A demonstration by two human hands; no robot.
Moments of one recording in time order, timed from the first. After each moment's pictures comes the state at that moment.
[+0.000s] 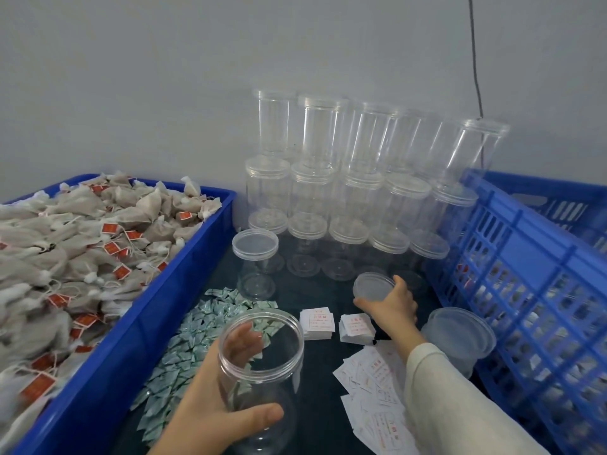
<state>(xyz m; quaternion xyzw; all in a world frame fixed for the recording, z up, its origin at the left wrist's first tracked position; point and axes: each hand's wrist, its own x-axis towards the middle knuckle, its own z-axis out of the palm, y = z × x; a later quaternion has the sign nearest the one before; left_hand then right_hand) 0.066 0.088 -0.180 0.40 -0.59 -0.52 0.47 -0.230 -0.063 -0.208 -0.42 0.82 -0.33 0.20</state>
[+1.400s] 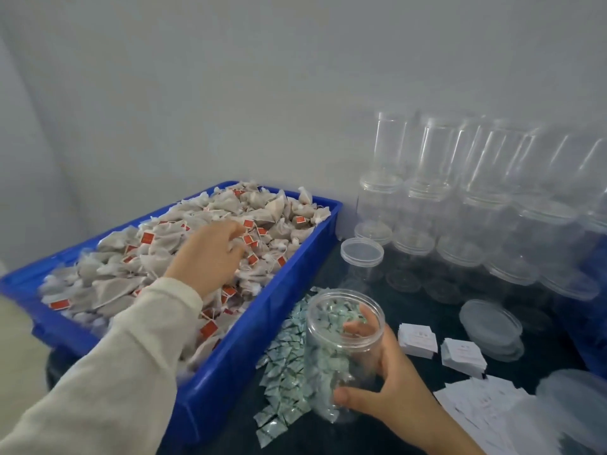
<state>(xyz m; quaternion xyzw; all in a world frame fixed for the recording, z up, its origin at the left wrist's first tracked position) 0.200 0.051 -0.058 0.73 -0.63 0.01 0.28 -0.080 0.070 -0.170 -0.72 0.37 -0.33 0.49</state>
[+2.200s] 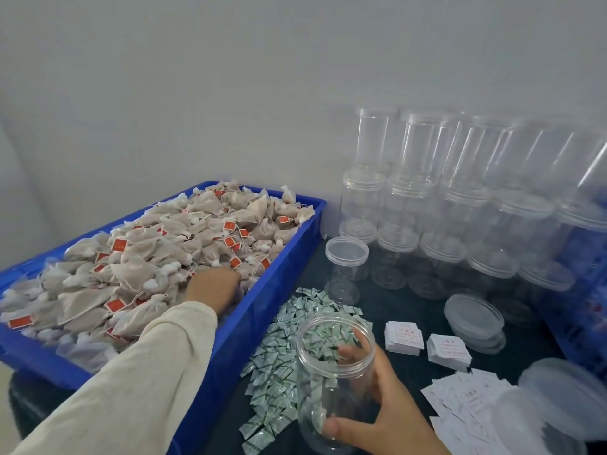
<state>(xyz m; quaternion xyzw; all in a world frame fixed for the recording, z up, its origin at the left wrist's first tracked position) 0.212 -0.023 -0.147 0.75 -0.65 0.09 -0.02 -0.085 0.091 -0.184 -0.70 0.42 -0.34 0.47</state>
